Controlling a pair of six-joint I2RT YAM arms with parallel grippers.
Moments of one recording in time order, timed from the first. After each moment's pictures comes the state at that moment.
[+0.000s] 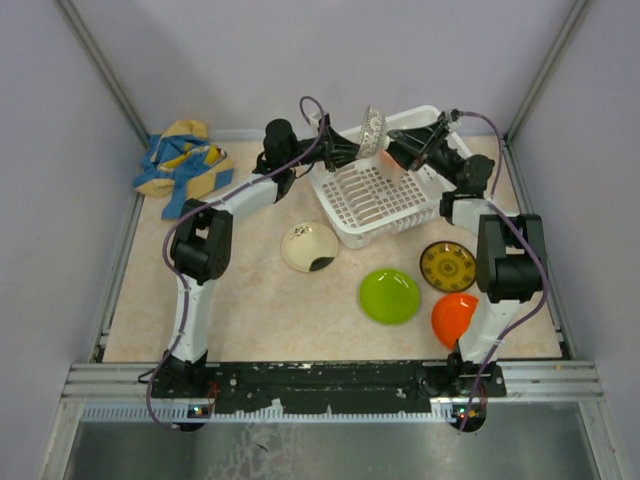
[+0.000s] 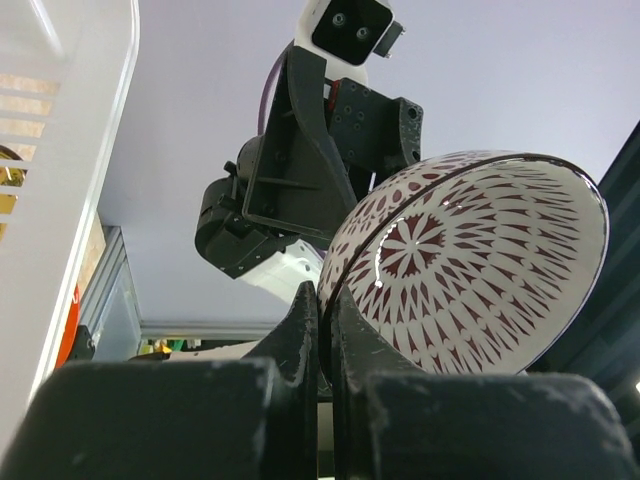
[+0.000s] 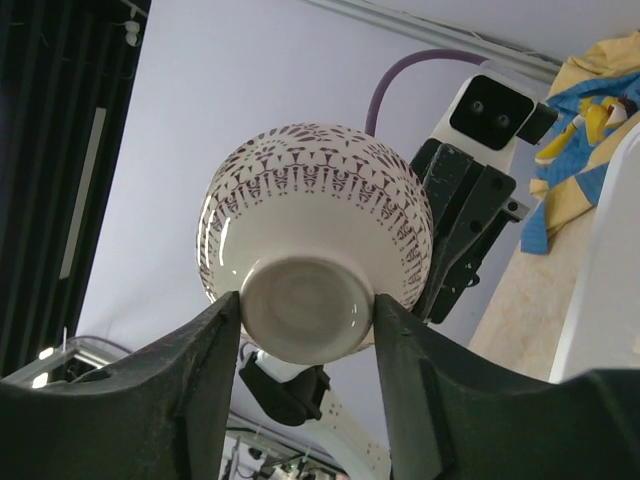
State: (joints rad) left arm -0.48 2.24 1.76 0.68 0.91 -1.87; right arm 0.02 1.85 1.11 1.34 -0.90 1.83
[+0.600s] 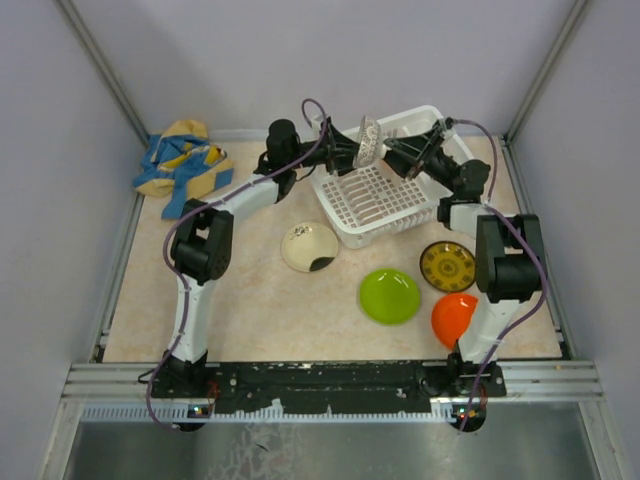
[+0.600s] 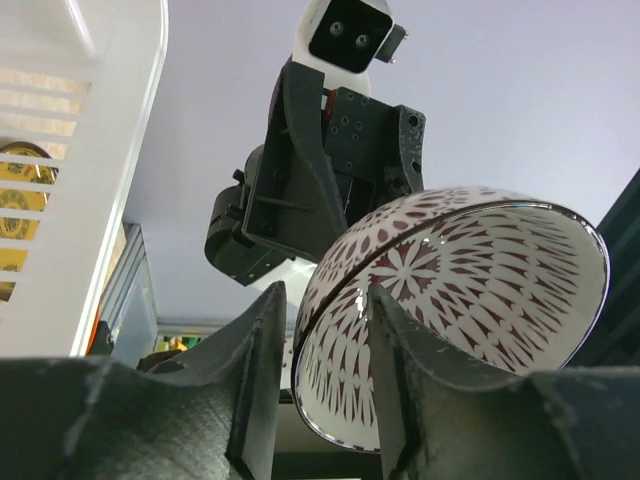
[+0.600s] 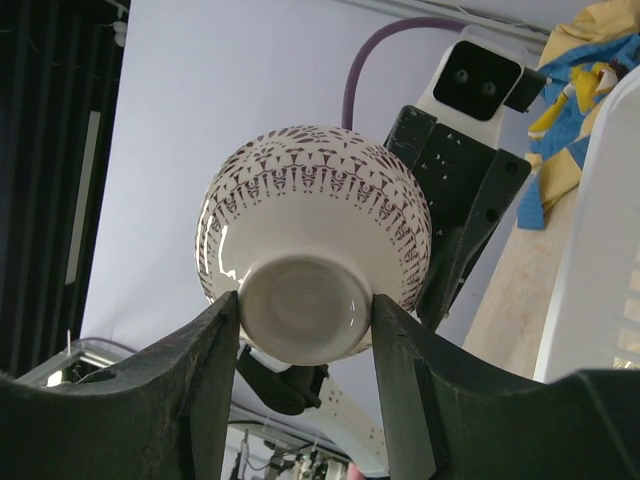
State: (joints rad) left arm -0.49 2.24 1.76 0.63 0.91 -1.80; right arm 0.03 1.85 1.06 1.35 -0.91 1.83
